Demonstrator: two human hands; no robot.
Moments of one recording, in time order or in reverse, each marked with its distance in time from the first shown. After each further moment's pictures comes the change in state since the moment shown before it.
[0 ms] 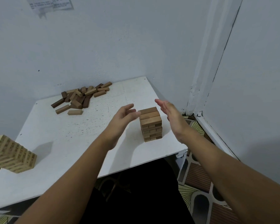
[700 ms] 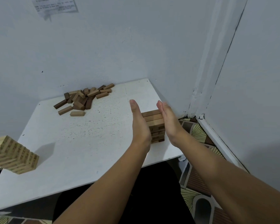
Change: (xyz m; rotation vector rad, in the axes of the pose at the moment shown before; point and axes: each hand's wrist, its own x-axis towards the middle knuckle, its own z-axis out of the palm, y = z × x) left_hand -0.010 0.032 0.084 -0.482 0.306 -0.111; right_hand 0.007 0.000 0.028 0.131 0.046 0.049
